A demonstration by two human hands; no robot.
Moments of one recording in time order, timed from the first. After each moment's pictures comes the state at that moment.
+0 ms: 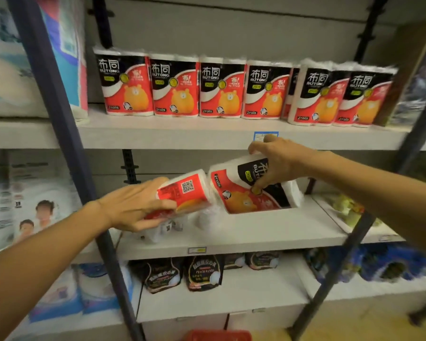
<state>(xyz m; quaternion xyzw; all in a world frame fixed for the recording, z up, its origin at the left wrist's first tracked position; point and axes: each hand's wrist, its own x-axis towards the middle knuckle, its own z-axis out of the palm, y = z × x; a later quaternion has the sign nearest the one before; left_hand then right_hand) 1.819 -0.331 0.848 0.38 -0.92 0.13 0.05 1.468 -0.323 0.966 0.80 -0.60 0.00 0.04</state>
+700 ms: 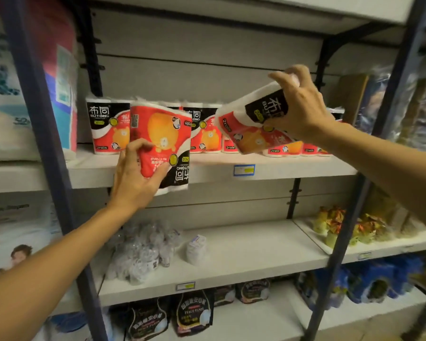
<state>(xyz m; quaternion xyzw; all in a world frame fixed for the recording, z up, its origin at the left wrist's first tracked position) 1.756 -0.323 0.945 0.41 -0.70 -0.02 0.59 1.441 -0.280 1.086 0.70 -0.55 0.34 0.28</state>
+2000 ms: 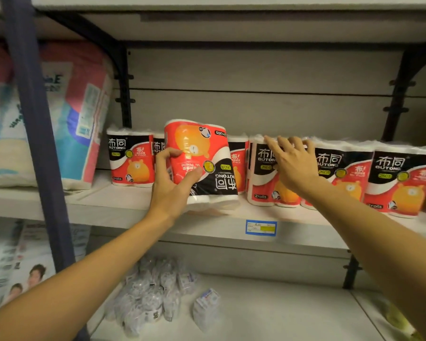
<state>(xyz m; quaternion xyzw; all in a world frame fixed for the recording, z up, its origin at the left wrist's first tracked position) 1.637 -0.399 1.002 0.36 -0.56 -0.17 0.72 1.385 -0.519 1.042 0.71 -0.56 0.20 0.38</state>
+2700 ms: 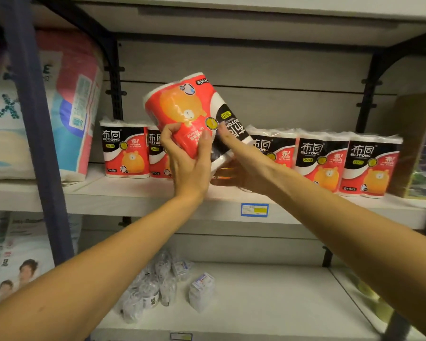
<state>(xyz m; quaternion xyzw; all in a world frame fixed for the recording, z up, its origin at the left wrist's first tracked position) 1.599 -0.385 1.020 0.29 -0.49 -0.09 0.82 1.485 -0.397 1.053 0.62 -0.35 0.43 -0.55</state>
